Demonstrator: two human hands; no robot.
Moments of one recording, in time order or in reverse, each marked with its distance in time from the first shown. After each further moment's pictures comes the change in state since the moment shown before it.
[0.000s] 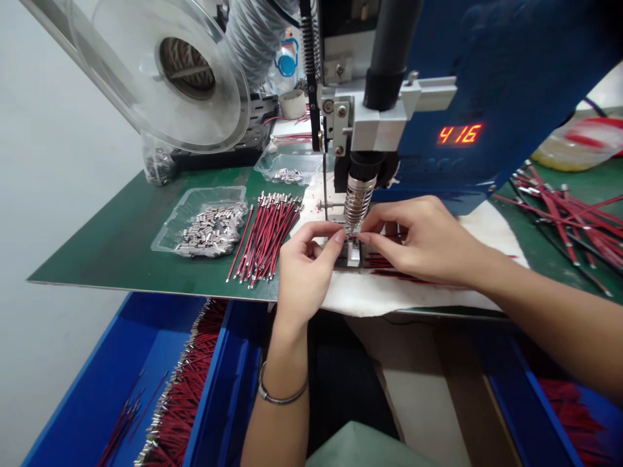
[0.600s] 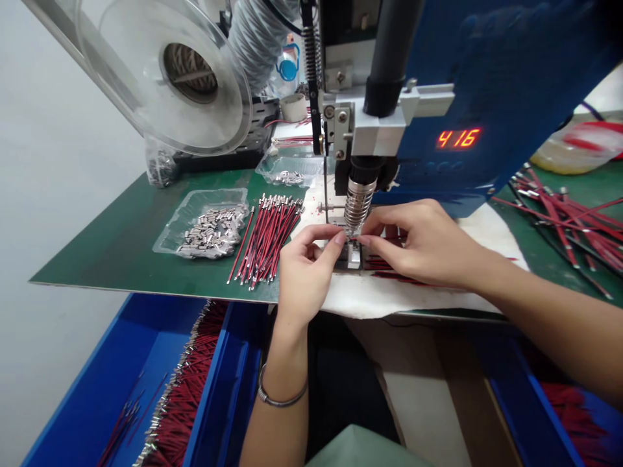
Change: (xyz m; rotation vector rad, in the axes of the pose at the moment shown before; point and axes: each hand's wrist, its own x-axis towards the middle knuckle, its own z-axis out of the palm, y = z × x) left_hand 0.000 -0.003 -0.001 0.006 0.000 -0.008; right_hand 0.000 -0.001 0.000 -0.026 -0.015 -0.005
